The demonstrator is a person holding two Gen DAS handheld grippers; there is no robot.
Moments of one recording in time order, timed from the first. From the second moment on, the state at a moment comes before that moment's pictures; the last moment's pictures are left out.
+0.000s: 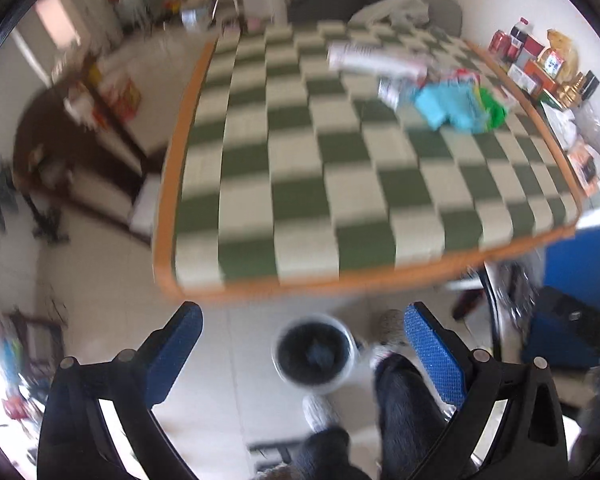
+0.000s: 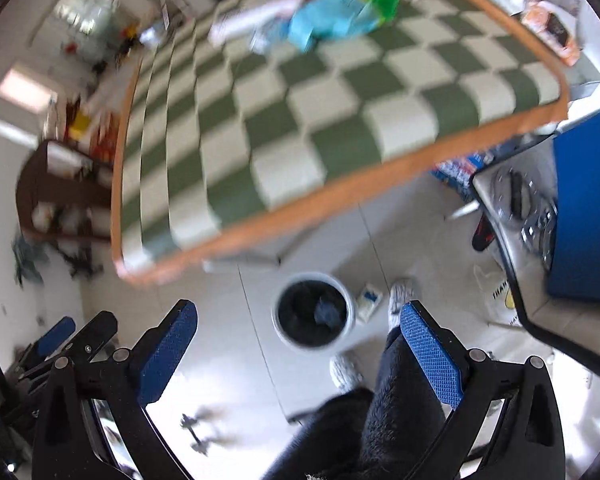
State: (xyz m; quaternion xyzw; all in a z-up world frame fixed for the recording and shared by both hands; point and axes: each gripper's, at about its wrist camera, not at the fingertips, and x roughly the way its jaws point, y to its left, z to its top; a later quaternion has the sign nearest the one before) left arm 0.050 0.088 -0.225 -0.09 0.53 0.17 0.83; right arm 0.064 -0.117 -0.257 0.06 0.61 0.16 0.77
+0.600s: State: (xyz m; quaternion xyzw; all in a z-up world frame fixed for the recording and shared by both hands) left arm 0.419 0.081 -0.289 0.07 0.62 0.08 0.78; right arm 0.436 -0.172 -0.310 0.20 0.66 0.10 0.72
